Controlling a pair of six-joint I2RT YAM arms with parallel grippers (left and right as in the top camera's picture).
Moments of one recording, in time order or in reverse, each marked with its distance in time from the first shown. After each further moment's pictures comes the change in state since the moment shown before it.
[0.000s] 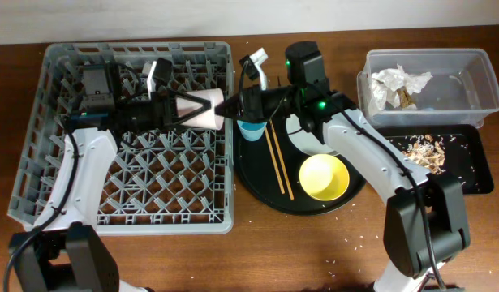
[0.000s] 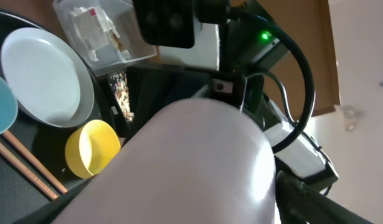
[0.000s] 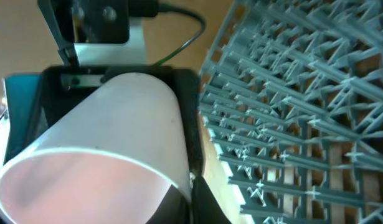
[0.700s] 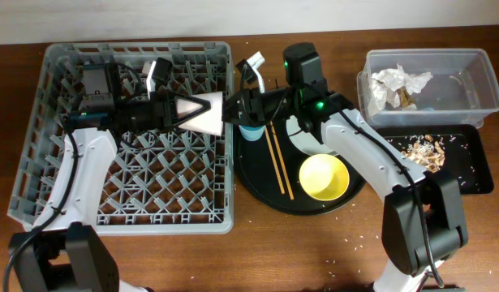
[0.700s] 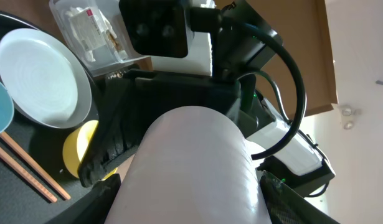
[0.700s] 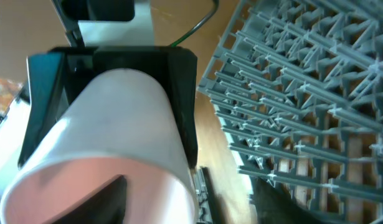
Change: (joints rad) left arm 0.005 0.000 0.000 0.008 0.007 0.000; right arm -0.006 0.013 0.000 -0.002 -0.064 -0.017
